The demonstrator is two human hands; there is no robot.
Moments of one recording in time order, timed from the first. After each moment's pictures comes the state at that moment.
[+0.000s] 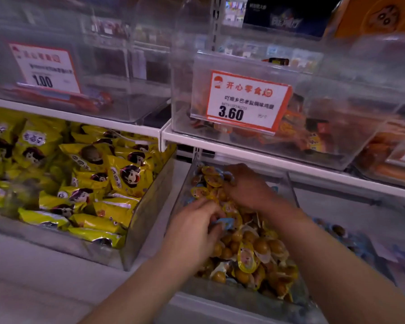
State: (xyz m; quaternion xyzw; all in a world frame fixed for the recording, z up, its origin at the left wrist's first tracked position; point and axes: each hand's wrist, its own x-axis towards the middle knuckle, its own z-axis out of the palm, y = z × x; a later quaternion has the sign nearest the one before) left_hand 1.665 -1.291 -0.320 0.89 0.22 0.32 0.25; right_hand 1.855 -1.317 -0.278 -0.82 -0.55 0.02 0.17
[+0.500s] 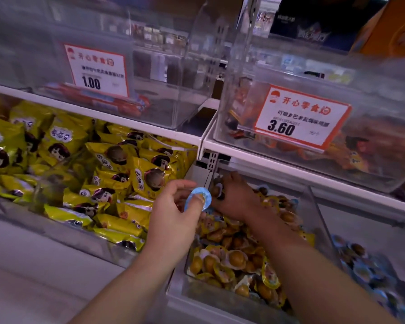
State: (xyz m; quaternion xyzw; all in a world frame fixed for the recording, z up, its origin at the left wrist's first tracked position) left_hand 1.626 -1.251 -0.304 0.61 0.31 0.47 0.56; right_hand 1.838 -1.255 -0.327 -0.82 -0.56 -0.01 0.10
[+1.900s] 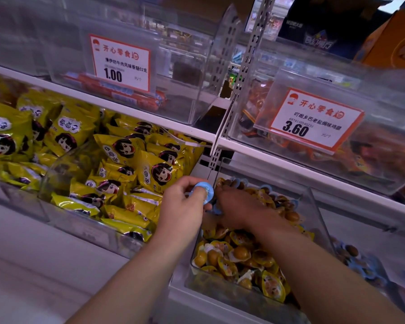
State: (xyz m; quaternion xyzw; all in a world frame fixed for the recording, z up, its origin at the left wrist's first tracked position) left_hand 1.628 -1.252 -0.288 0.54 0.34 0.44 0.63; right_hand 1.808 -1.268 -0.310 -0.78 -0.62 0.02 -0.08
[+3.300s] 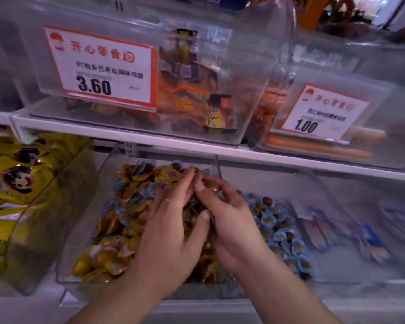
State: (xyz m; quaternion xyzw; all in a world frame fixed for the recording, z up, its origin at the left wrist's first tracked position) left_hand 1.723 -1.373 -0.310 0.83 0.12 0.36 0.40; right_hand 1.815 -1.450 -0.287 -0.50 -0.15 0.32 0.79
